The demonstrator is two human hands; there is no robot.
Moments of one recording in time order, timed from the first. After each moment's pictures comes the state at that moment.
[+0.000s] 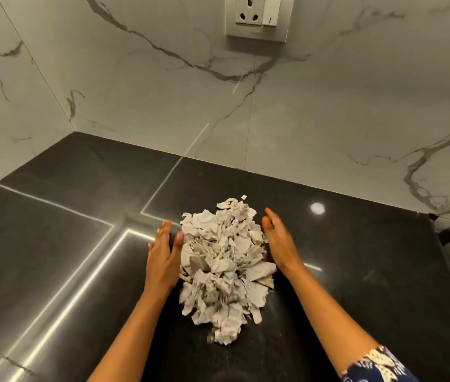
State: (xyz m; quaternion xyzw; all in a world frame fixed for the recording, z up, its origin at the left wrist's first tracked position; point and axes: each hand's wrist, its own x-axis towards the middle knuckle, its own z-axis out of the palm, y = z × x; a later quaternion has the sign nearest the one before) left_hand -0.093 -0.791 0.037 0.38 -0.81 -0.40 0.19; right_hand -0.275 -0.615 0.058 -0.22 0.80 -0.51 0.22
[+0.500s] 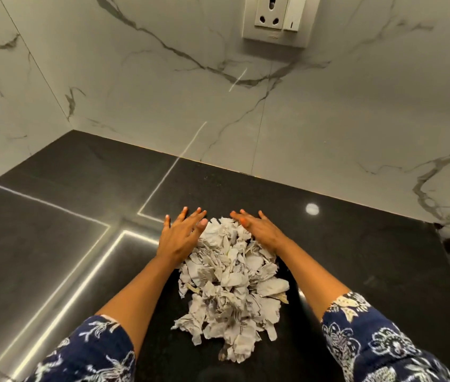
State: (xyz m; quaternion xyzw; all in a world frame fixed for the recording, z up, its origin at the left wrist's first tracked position) left_hand -0.150 -0.851 0.042 0.24 -0.93 -0.29 0.07; right_hand -0.306 -0.676 0.062 -0.45 0.80 -0.27 0.28
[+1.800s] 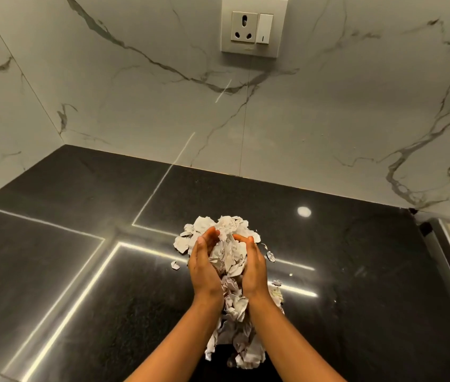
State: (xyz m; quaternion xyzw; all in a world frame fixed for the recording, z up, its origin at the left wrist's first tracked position) left_hand -0.127 -0.706 0.087 0.34 -0.44 -0.75 0.36; right_hand -0.170 -0.653 0.073 -0.04 0.62 -0.76 0.20
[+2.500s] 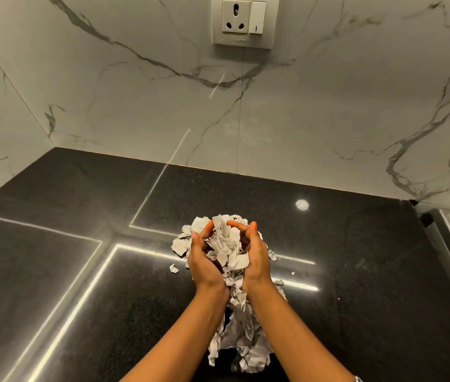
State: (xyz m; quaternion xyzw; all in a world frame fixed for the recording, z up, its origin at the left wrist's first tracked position) left_hand -0.144 -0.711 0.091 0.32 -0.26 -0.85 0.32; right_hand -0.184 -0.664 0.094 0.01 0.49 -0.84 0.25
